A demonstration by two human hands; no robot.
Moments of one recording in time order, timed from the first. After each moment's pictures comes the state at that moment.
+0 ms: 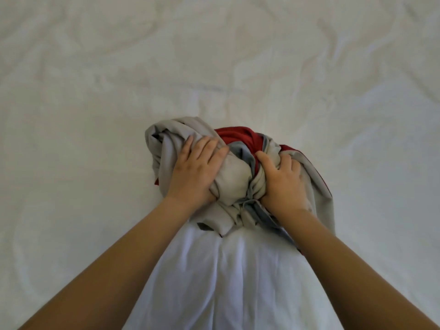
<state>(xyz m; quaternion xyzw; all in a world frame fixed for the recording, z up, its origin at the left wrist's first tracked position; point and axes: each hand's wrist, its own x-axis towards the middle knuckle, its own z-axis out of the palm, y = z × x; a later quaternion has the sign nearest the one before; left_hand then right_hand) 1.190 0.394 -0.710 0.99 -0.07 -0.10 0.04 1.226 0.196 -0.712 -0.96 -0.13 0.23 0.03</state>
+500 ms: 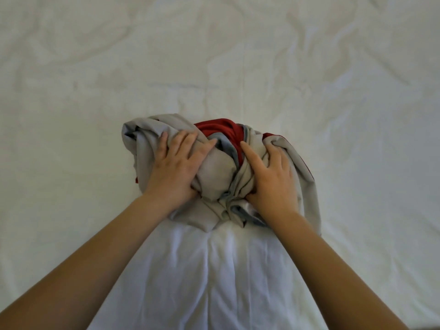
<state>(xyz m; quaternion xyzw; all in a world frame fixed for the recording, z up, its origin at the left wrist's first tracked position) 1.182 0.394 -0.693 0.99 -0.10 -0.11 0.05 1.199 0.183 -0.682 -0.97 -0.13 0.17 0.10</state>
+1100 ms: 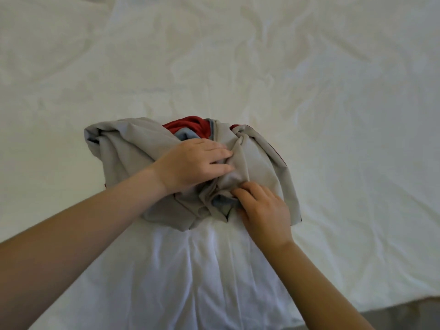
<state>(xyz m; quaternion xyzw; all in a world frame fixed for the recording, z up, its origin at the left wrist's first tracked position) 1.226 0.331 -0.682 0.85 -0.51 0.08 0.12 1.133 0.133 -0.683 -0.96 -0.18 0.01 0.19</state>
